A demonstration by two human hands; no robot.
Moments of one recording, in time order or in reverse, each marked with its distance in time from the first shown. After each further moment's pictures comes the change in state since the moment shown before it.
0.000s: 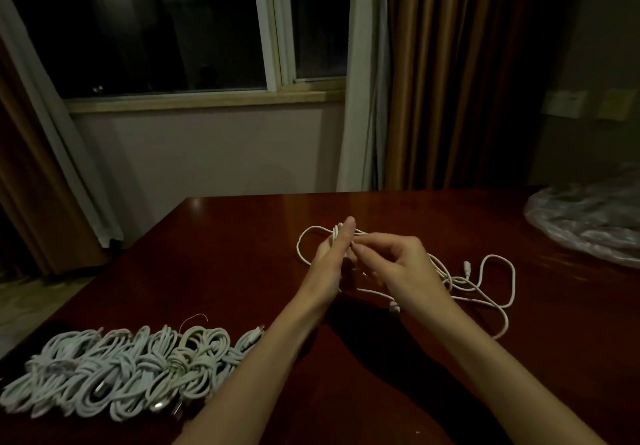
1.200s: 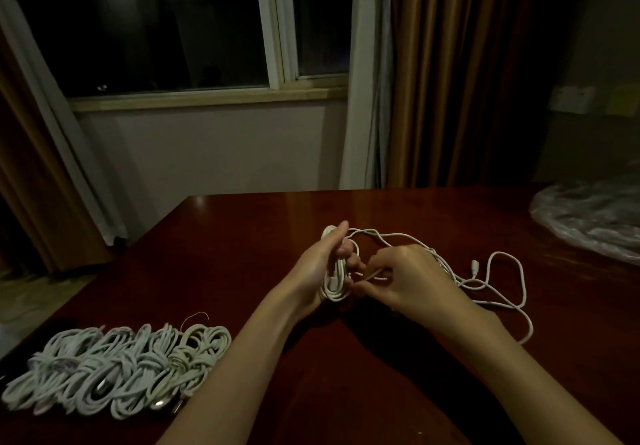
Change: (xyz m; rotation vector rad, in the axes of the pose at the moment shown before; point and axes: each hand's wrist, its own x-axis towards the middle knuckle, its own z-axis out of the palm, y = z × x) left_hand 0.008 -0.001 -0.020 -0.251 -0.130 -0.221; right_hand -0.001 0.003 -0.015 -0.688 -0.234 -0.096
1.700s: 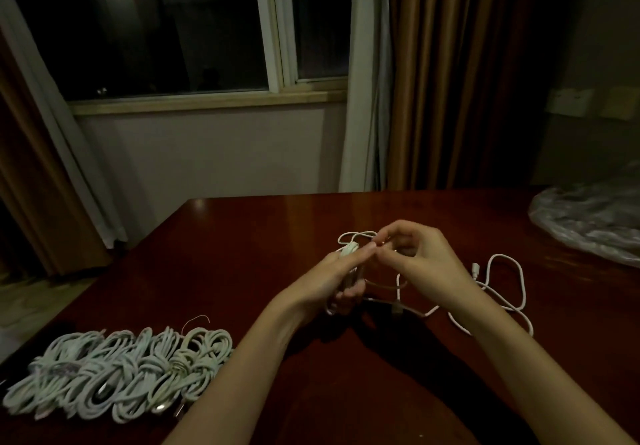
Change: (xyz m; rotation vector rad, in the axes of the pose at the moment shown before) left_hand -0.014 0.006 0.010 0.386 -0.149 -0.046; right_hand 0.005 0.002 -0.014 0.538 0.208 0.259
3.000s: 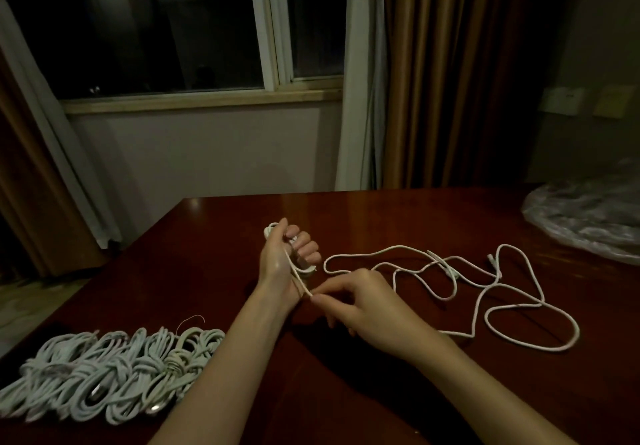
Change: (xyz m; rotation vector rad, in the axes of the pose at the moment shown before) left_hand 0.014 -0.005 -0.029 -0.989 0.497 0.216; right_hand -0.021 -0.001 0.052 -0.192 -0.346 -0.161
